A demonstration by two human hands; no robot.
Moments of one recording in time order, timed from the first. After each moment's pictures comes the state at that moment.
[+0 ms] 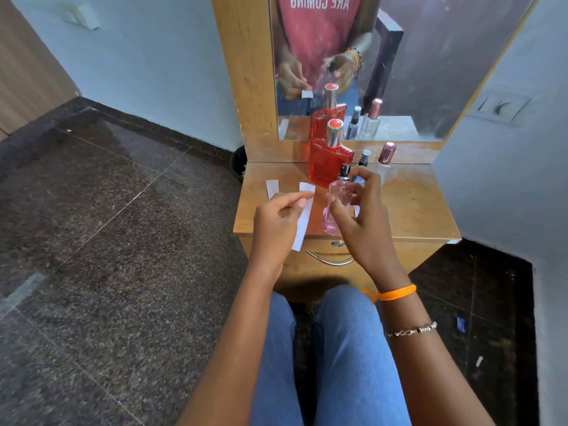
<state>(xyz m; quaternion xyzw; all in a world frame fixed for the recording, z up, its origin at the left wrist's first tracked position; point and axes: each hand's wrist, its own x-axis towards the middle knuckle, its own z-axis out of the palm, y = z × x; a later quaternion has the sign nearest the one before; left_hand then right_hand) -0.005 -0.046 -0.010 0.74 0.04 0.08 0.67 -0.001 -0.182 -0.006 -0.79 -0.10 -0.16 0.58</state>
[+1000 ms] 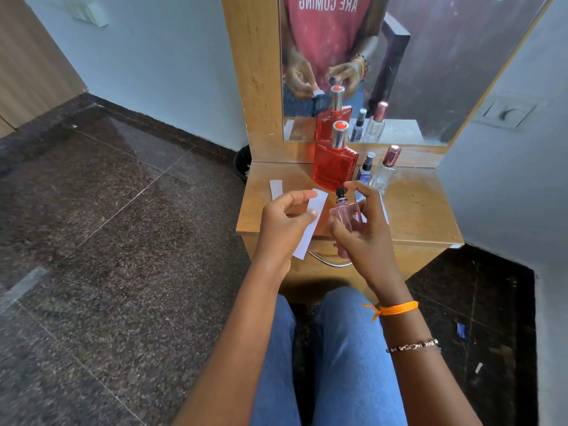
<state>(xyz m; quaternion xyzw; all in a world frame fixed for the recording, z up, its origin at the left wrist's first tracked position) -0.002 -0.050 -0.013 0.72 0.08 0.05 0.69 -0.014 -0.186 -0.020 -0.75 -0.07 -0.08 0.65</state>
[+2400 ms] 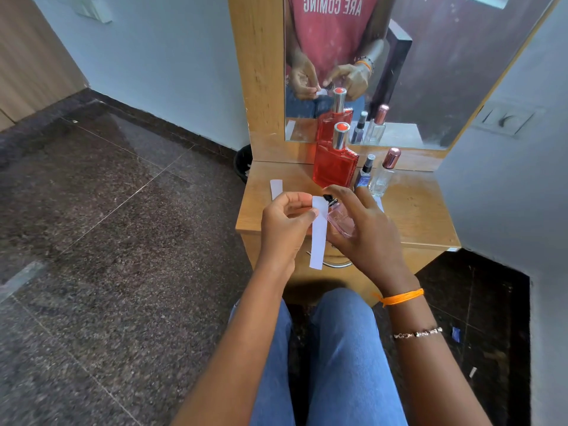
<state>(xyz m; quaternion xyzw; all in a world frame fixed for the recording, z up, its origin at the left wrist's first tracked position) -0.004 -0.058 -0.016 0.69 0.13 0.08 0.71 -0.002 -0.195 -0.013 -0.93 -0.18 -0.16 0.27</state>
